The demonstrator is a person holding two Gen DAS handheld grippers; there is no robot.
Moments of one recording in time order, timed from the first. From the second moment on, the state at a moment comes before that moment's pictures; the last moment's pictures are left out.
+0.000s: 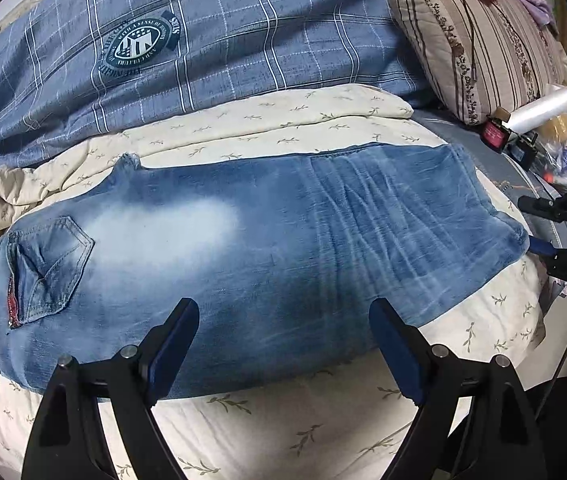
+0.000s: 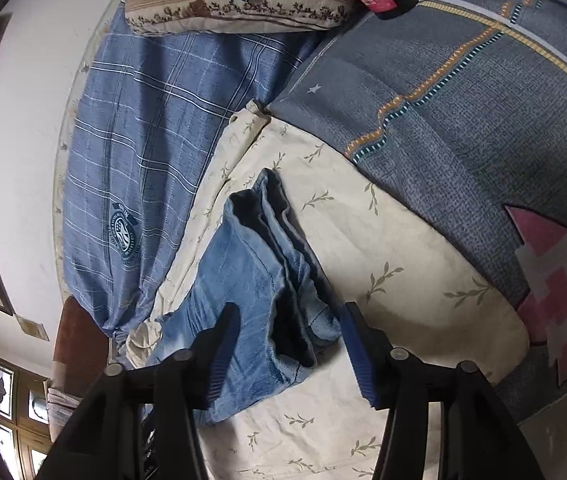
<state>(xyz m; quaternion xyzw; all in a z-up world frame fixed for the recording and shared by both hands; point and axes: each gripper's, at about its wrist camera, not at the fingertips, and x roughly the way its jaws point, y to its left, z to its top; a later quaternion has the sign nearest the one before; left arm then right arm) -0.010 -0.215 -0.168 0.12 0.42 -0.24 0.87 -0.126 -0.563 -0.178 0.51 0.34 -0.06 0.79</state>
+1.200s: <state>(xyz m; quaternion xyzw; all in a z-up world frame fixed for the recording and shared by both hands) 0.034 -0.139 -0.157 0.08 0.43 -0.19 0.88 -0.046 -0.421 -0.122 0.34 0.32 0.05 0.88</state>
